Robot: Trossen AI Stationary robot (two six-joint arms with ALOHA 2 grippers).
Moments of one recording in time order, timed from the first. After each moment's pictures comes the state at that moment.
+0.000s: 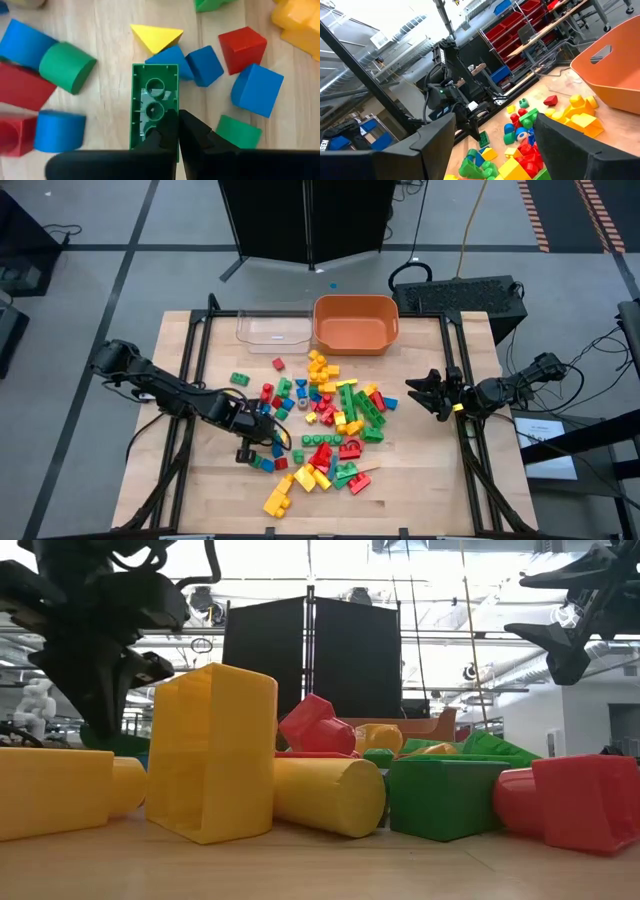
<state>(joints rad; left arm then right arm) -0.35 1.39 0.76 -0.56 -0.01 -0.29 0.44 0.06 0.01 0.20 0.63 0.62</state>
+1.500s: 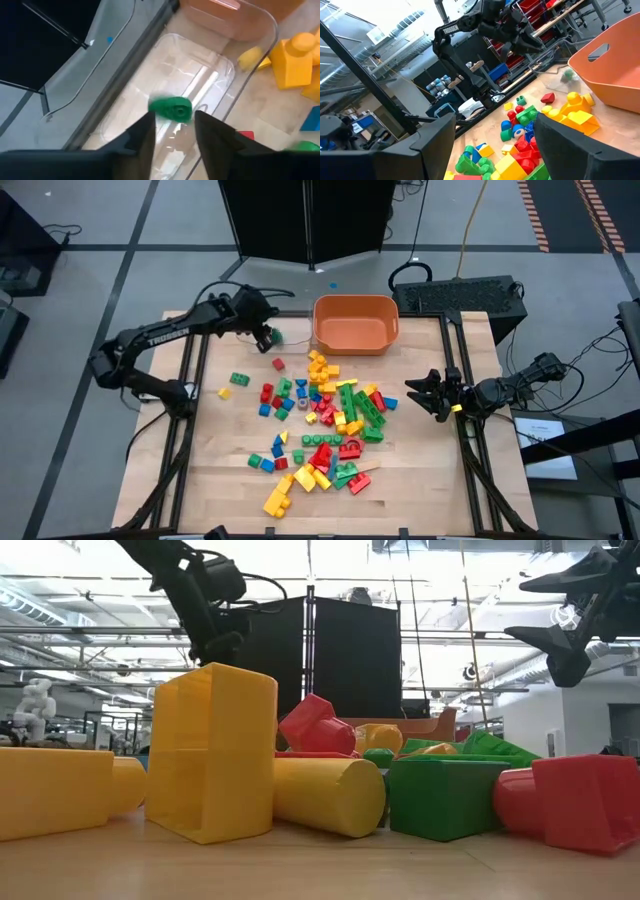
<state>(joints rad) 0.64 1.36 1.05 -0.61 -0.10 0.16 0.44 0.06 0.02 0.18 0.63 0.62</state>
